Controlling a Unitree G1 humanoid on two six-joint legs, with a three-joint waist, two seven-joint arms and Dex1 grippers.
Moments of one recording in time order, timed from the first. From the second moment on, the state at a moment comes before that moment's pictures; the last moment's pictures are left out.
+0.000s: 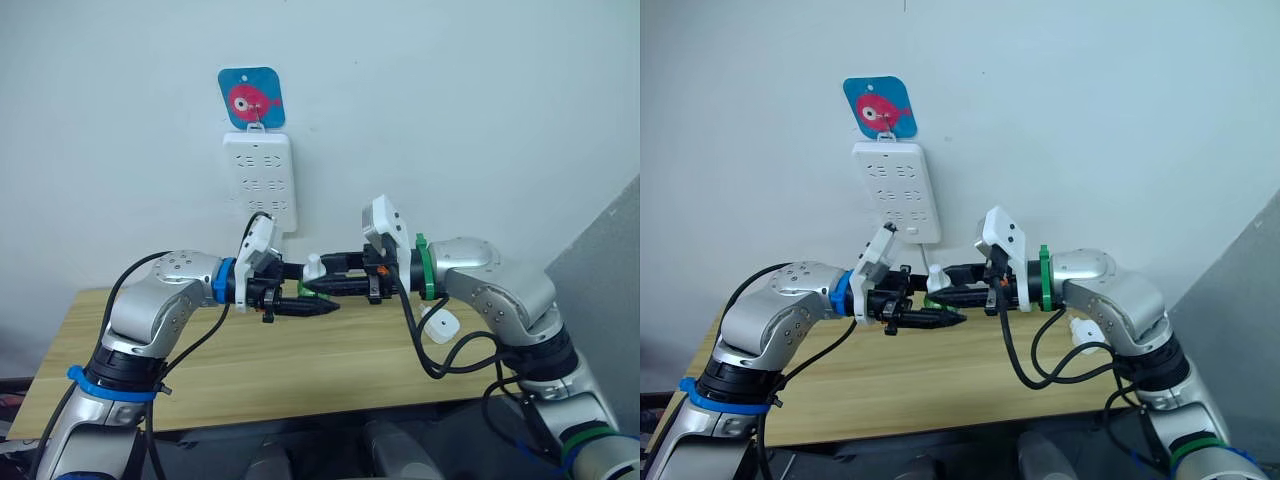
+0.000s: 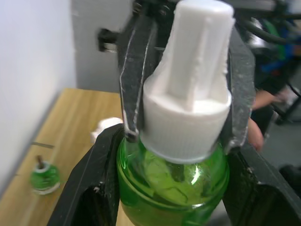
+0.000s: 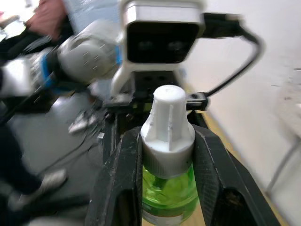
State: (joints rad) left arm -0.47 0.68 -0.13 -0.18 -0.61 0.58 -1.33; right arm -0.75 -0.47 0.33 -0.28 0.59 0.78 1.06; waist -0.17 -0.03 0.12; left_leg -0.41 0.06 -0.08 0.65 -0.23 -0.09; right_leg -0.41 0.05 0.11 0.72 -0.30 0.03
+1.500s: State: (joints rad) left arm -0.47 0.52 -0.12 -0.03 -0.44 0.39 -1.11; right arm -0.52 -0.28 0.27 -0.41 0.38 0.76 0.54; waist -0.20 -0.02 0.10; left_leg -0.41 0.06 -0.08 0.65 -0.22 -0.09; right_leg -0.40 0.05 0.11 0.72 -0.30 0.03
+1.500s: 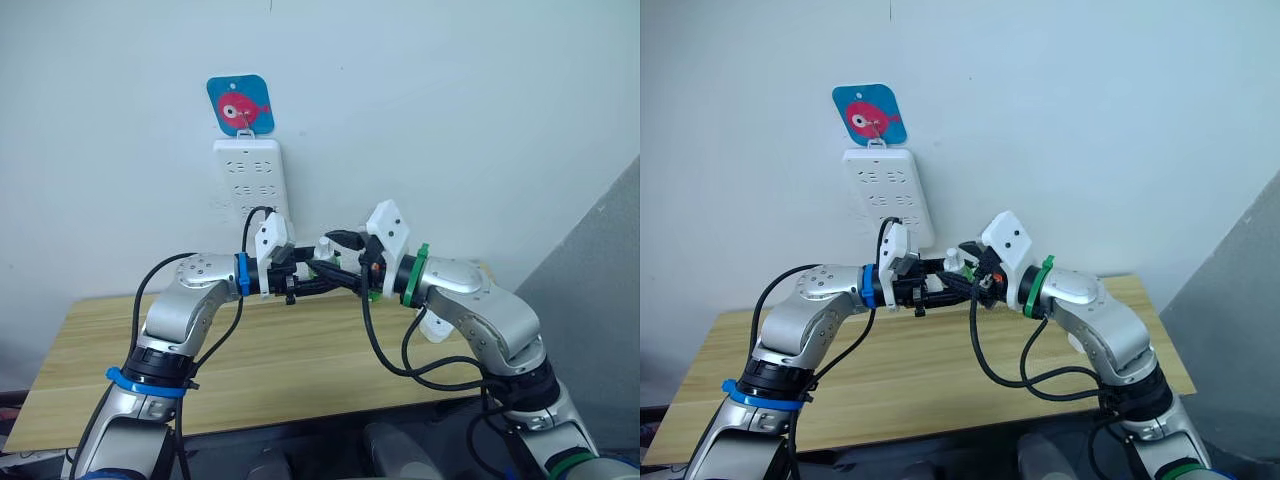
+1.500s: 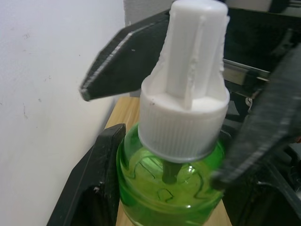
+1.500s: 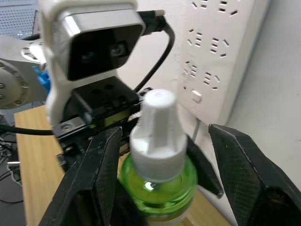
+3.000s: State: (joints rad) left arm -0.46 0.53 -0.11 -0.04 -0.47 0.43 -1.12; right arm -0.62 -0.40 0.26 -0.31 0.42 0.71 0.74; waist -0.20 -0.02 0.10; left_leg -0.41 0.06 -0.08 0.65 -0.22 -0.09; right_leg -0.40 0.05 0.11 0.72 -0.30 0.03
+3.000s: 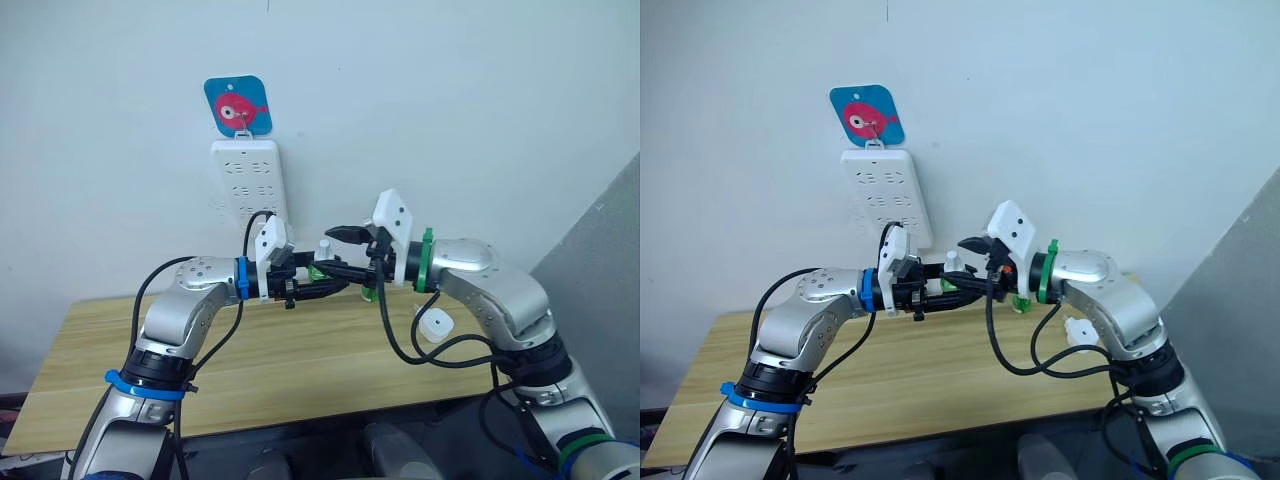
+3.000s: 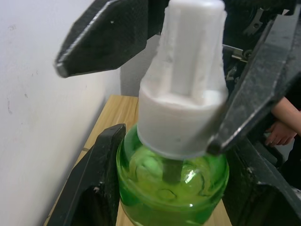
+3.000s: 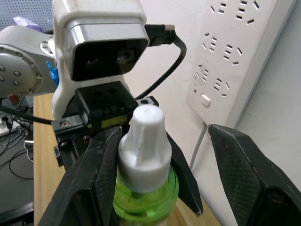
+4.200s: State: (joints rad) left arm -0.45 0.53 -0.11 -0.04 -0.47 0.43 -1.13; right arm -0.63 -0.47 0.25 -0.31 0.45 0.74 0.81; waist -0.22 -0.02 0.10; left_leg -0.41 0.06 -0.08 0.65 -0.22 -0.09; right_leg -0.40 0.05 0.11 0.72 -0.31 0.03
